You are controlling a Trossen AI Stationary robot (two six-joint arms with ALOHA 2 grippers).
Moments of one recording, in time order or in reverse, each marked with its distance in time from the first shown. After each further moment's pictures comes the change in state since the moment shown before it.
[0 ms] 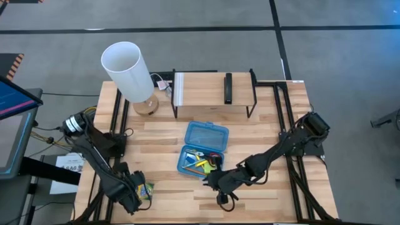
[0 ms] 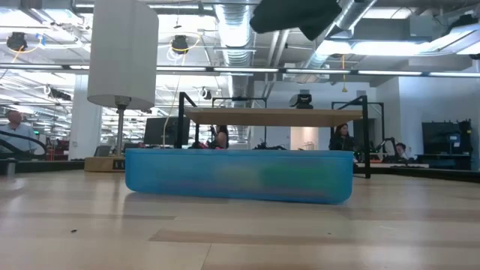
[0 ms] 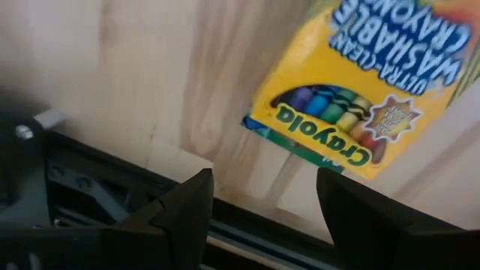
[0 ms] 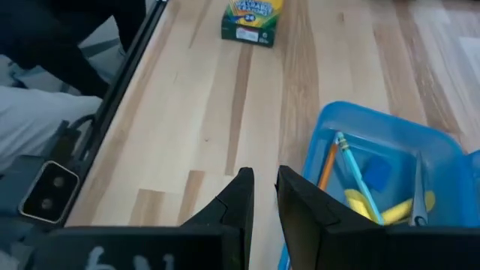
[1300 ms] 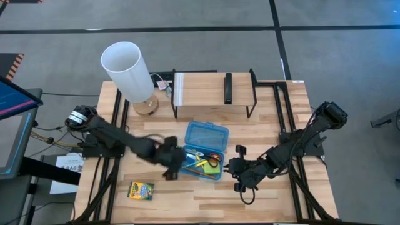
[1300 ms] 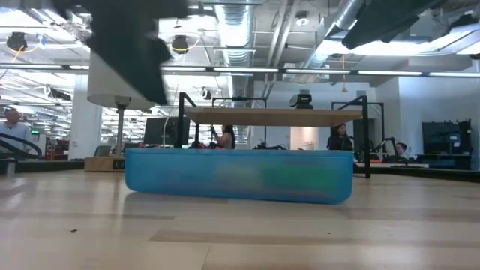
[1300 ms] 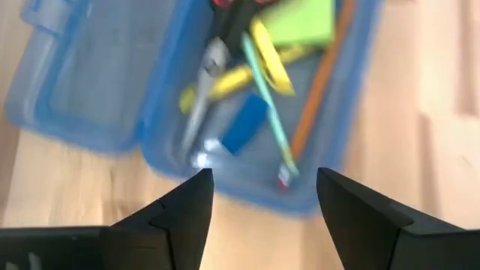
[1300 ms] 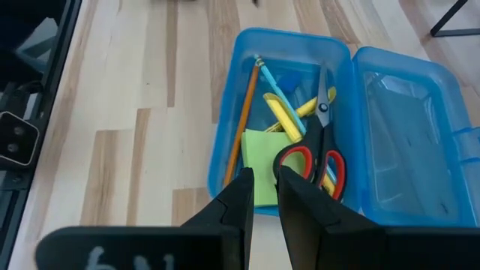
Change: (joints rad) left arm 0.545 -0.080 0.038 0.493 -0.410 0.919; right arm 0.074 -0.297 -0.207 -0.256 0.164 0.273
